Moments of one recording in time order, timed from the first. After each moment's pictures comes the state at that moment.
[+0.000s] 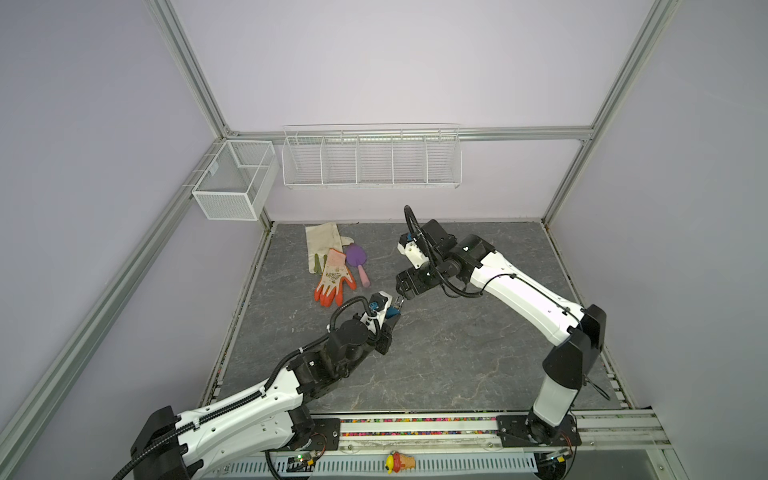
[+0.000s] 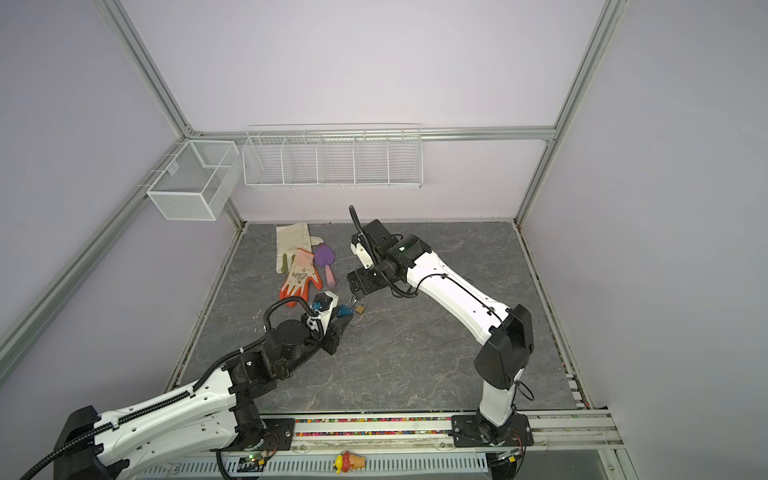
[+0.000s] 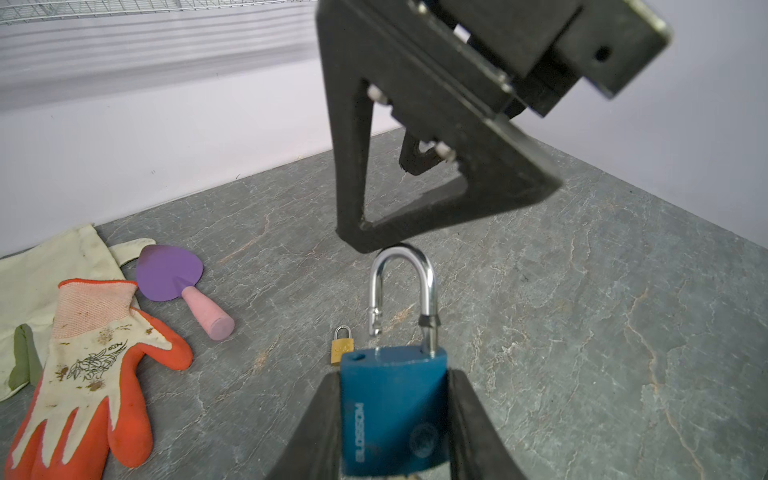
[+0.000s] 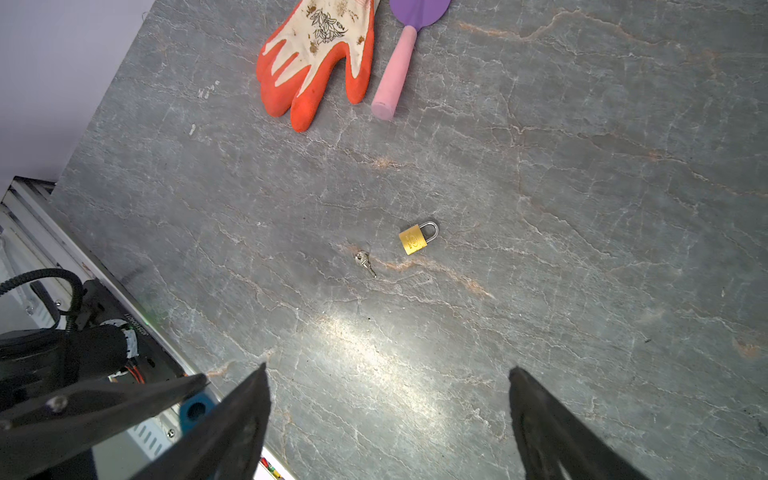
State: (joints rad) left arm -1.02 0.87 0.52 0.05 -0.33 -0.12; right arm 0.79 1.80 1.83 -1.06 -0.09 0.21
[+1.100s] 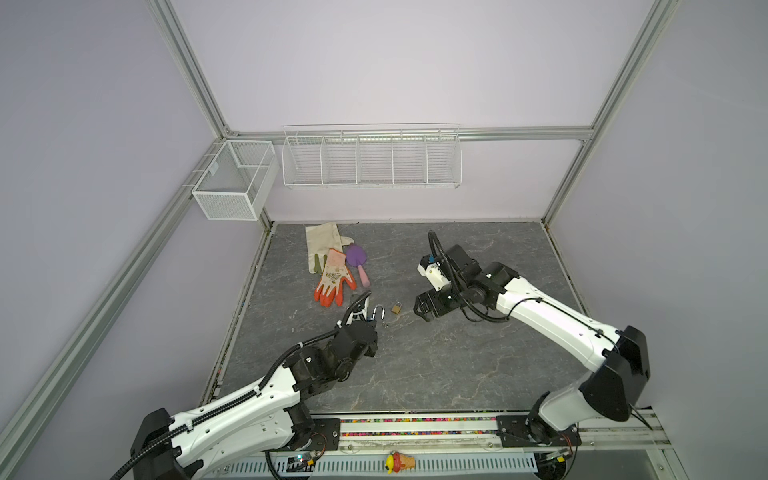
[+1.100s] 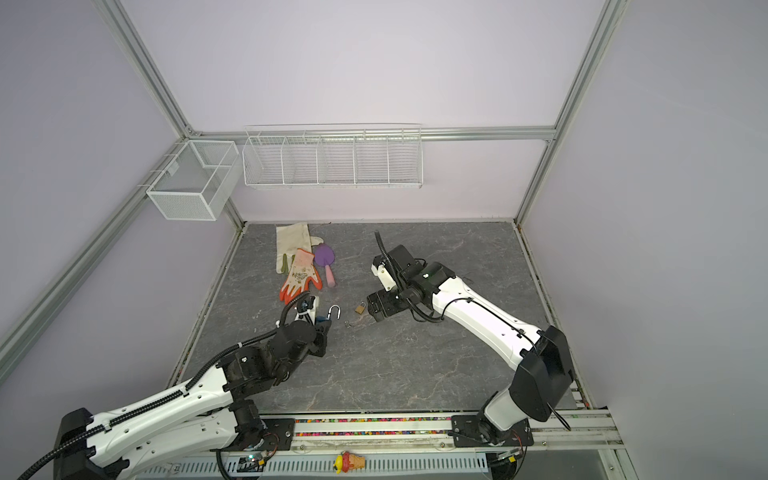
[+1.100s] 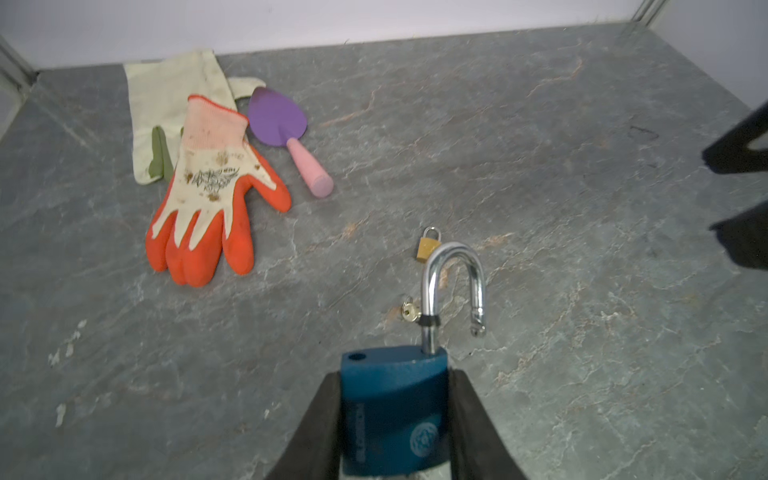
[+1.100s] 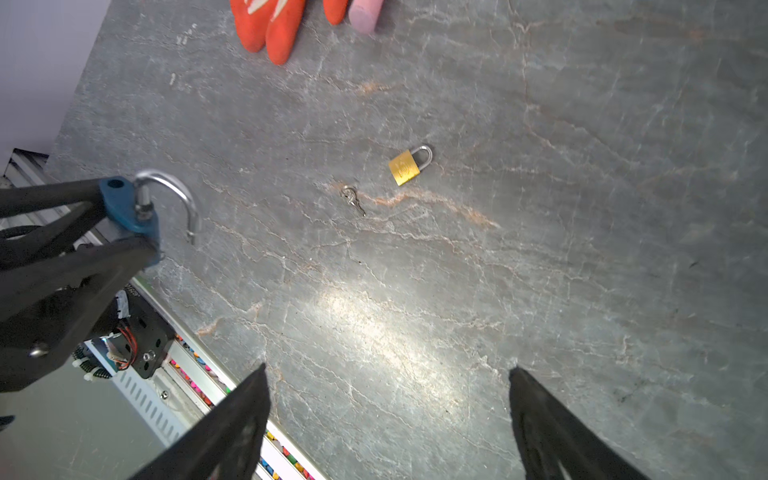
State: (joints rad) left arm -1.01 0.89 0.61 -0.45 -0.54 -0.53; right arm 0.76 1.53 1.33 -0.84 -0.15 0.28
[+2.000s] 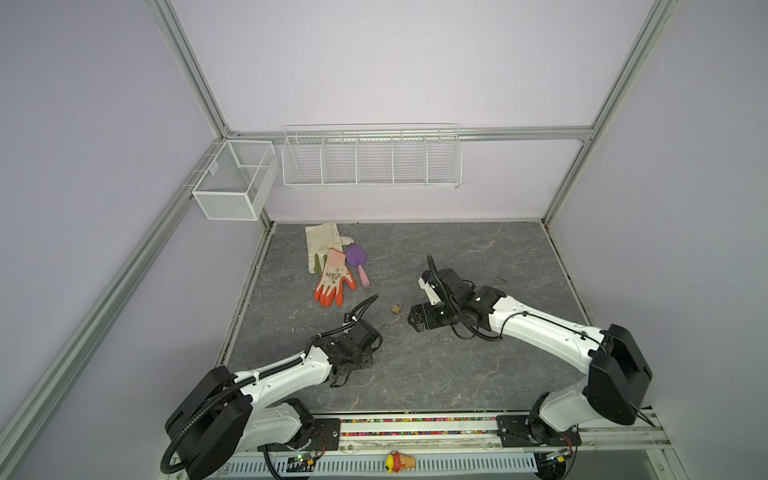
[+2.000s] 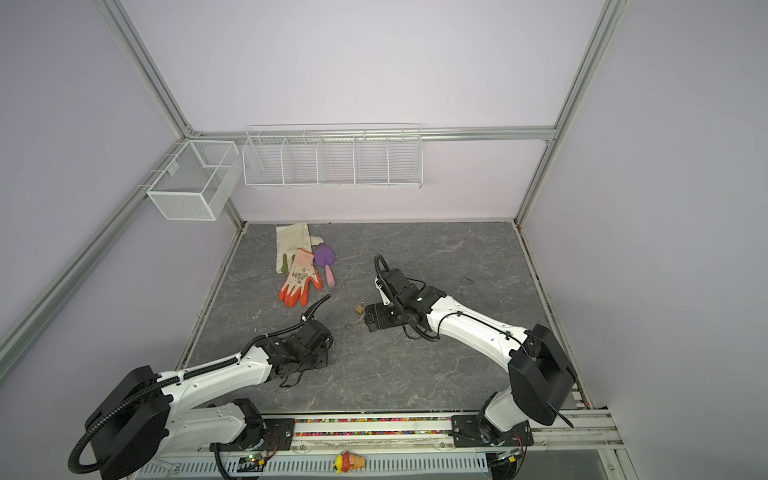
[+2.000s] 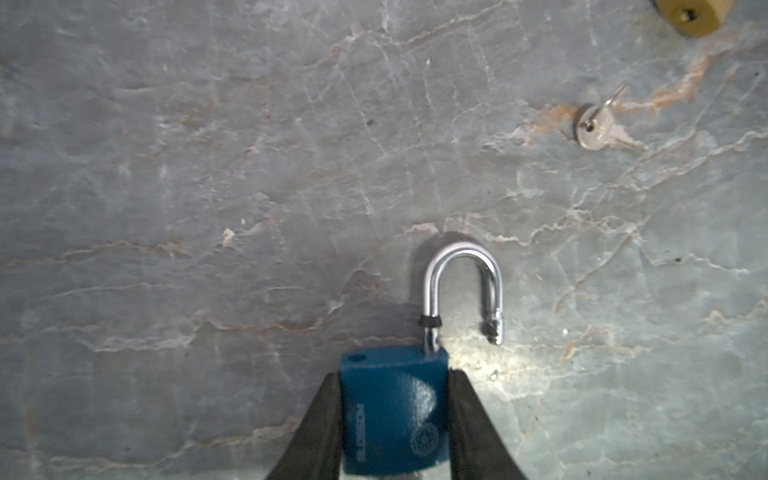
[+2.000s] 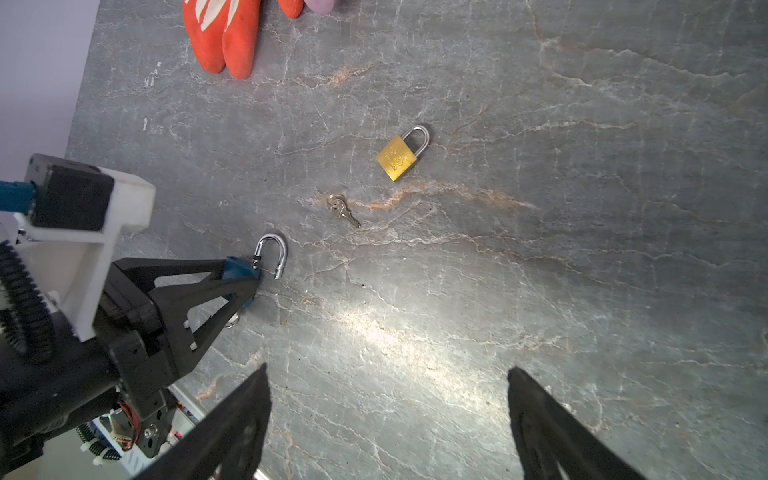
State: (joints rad) left arm -0.83 1.22 0.50 -0.46 -0.22 -0.82; right arm 0.82 1.52 1.10 -0.57 -0.10 0.50
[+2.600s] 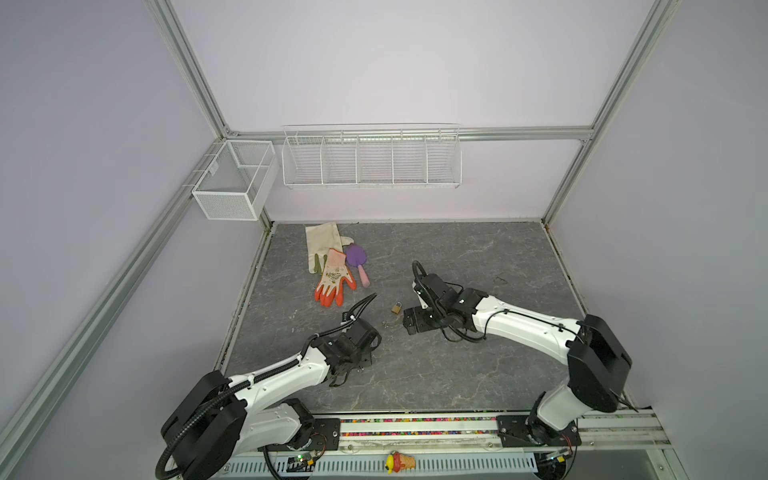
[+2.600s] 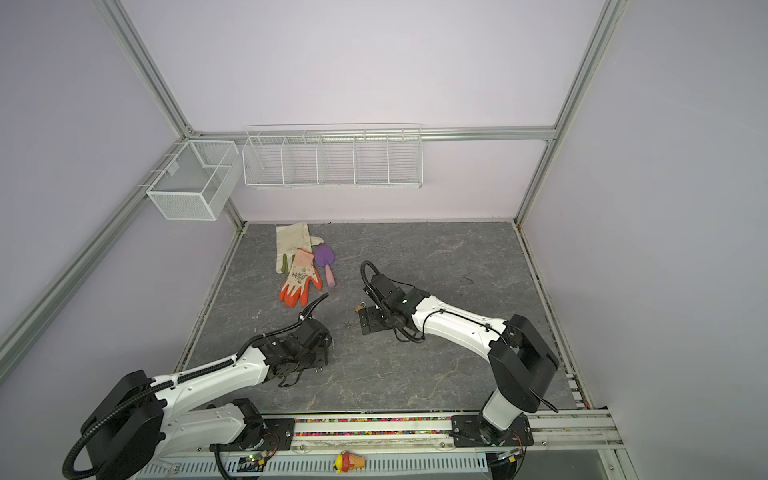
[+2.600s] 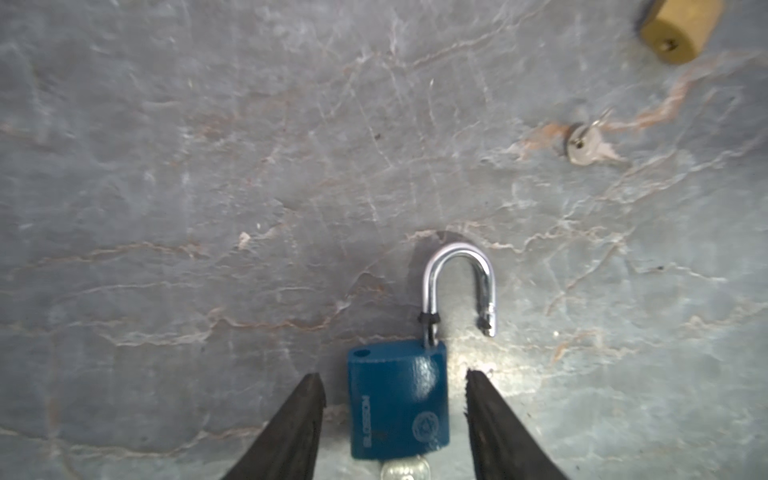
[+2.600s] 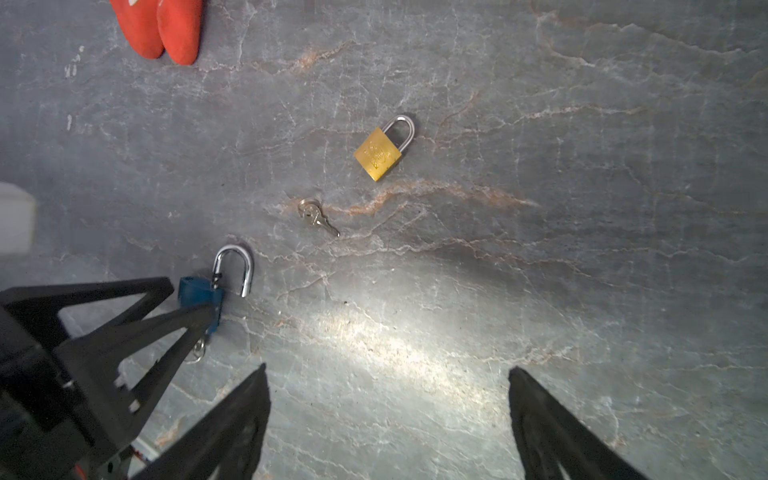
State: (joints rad) left arm -0.82 1.16 0.51 -0.50 -0.23 -0.82; right arm 0.88 1.64 1.16 -0.56 0.02 0.58
